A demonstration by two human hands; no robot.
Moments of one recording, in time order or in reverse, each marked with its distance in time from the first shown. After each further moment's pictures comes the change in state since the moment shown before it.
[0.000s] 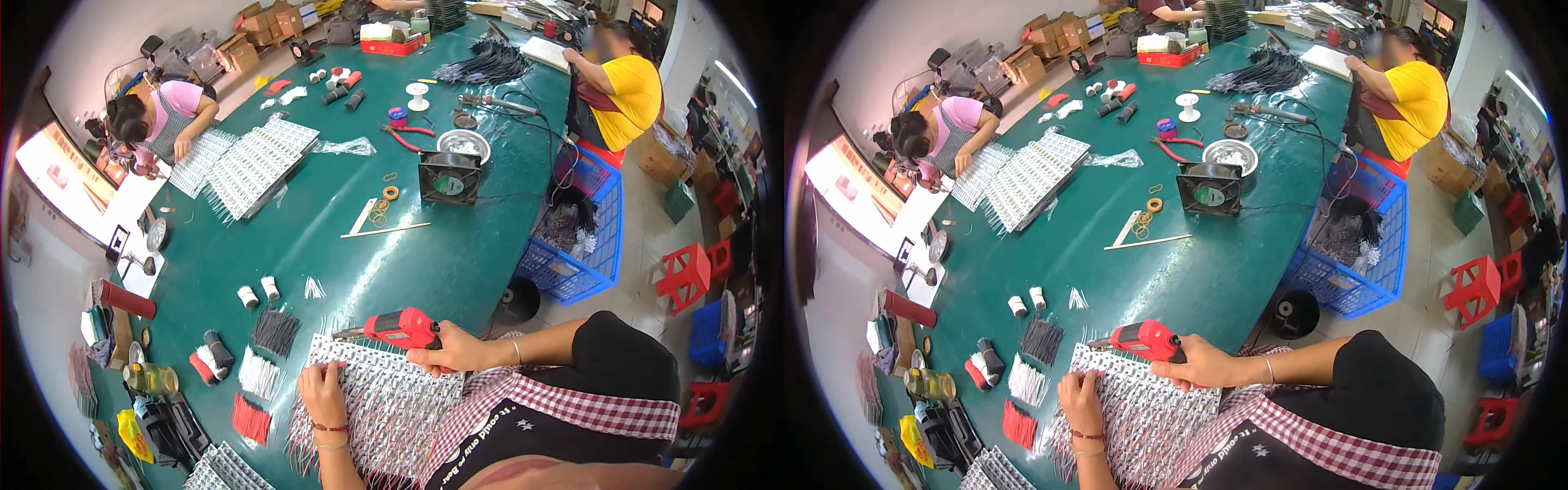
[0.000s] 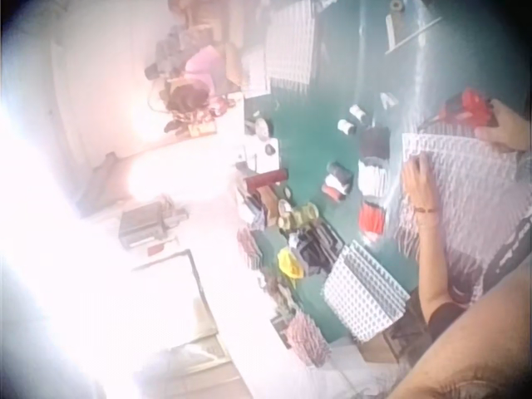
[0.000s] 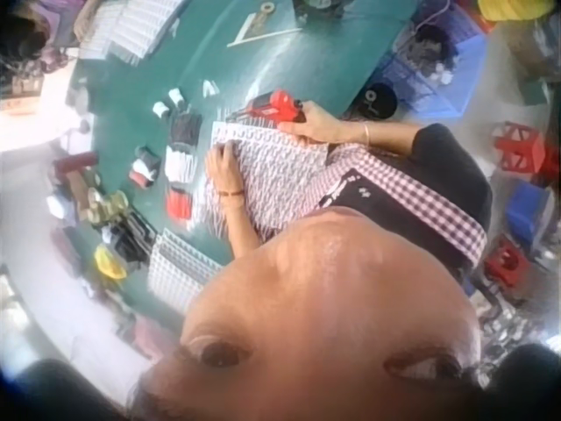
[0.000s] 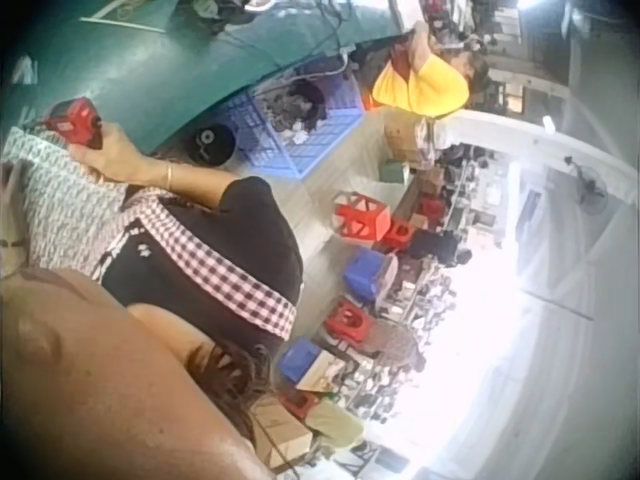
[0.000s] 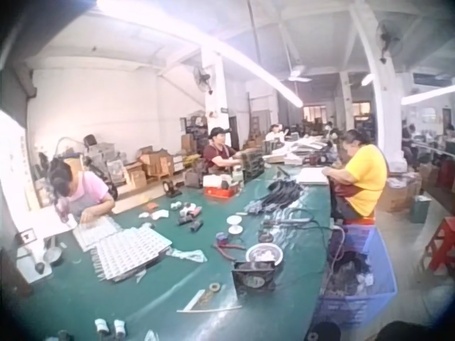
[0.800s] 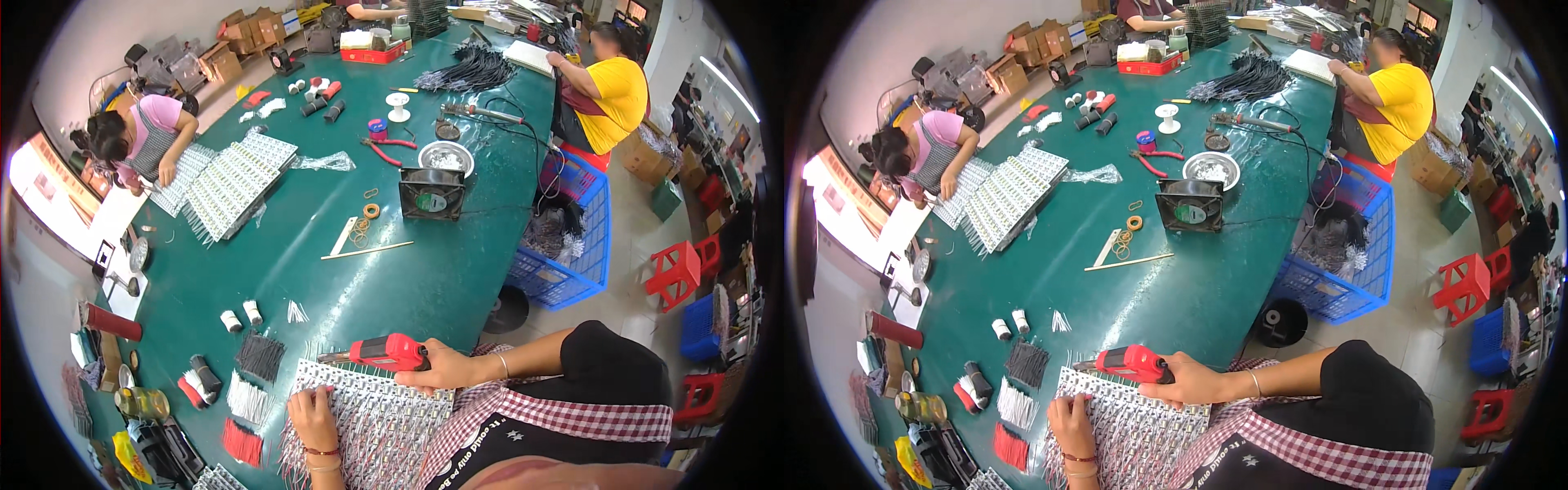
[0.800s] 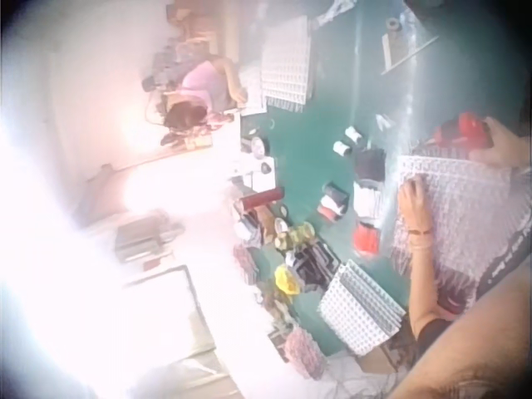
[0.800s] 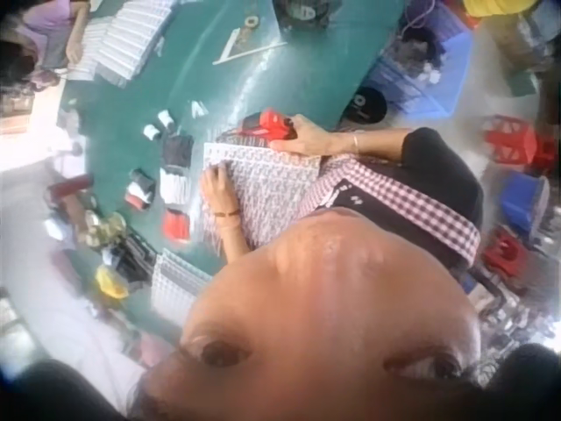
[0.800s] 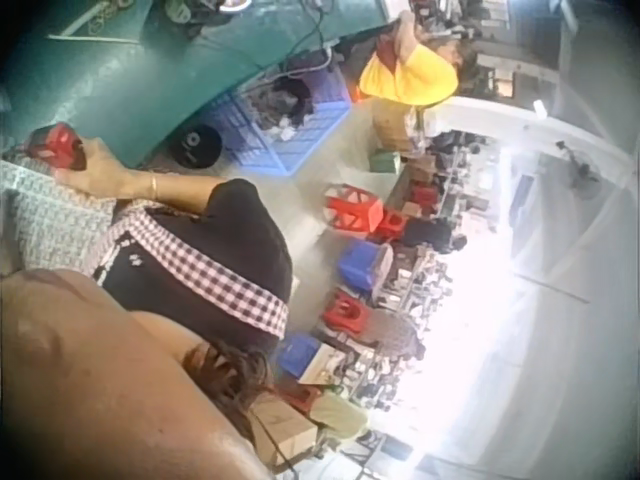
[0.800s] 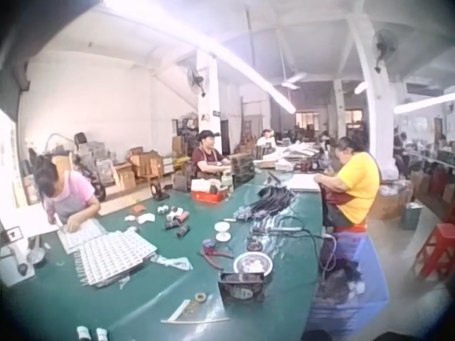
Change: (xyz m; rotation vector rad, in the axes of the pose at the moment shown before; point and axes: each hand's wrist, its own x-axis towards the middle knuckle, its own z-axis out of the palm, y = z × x) left_hand -0.021 -0.007 -0.001 0.074 -0.072 0.027; right_hand -0.001 0.009 0.008 0.018 -0.007 -0.003
